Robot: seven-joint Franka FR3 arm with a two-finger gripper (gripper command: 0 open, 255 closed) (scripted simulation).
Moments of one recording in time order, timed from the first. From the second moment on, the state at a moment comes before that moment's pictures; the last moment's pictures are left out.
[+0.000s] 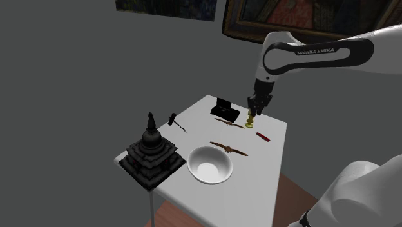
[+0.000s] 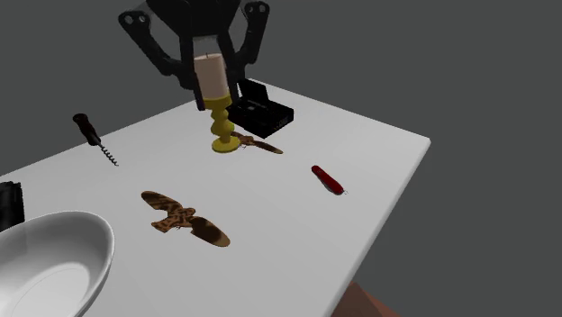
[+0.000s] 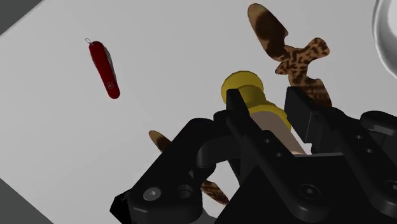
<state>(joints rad) 0.01 -0.38 -0.19 -2.27 -0.10 1.84 0.03</state>
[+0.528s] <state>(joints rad) 0.09 -0.42 -0.05 -2.30 -0.04 1.82 0.22</state>
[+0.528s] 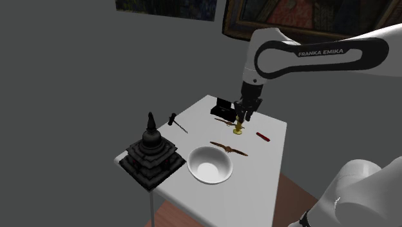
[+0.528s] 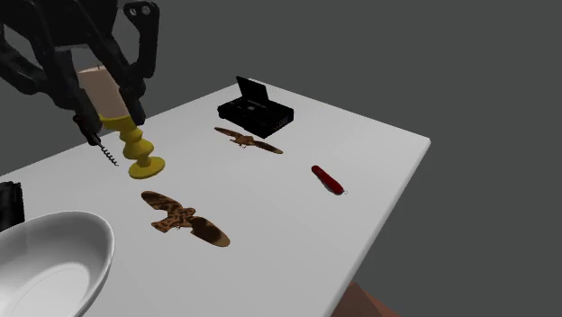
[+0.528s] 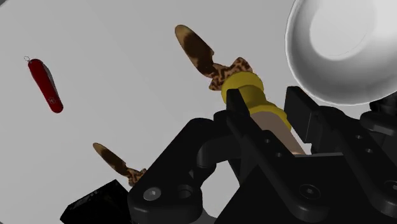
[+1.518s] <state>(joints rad) 0.21 -0.36 0.18 -2.25 0.07 1.82 0.53</state>
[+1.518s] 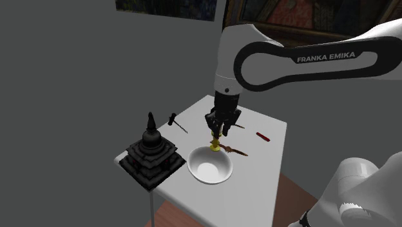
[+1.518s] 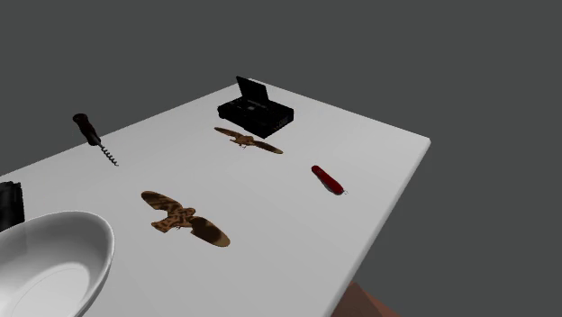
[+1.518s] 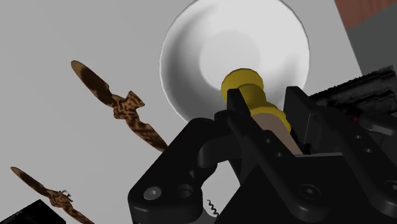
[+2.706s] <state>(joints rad) 0.22 -0.30 0.19 -2.41 0.07 2.05 0.53</state>
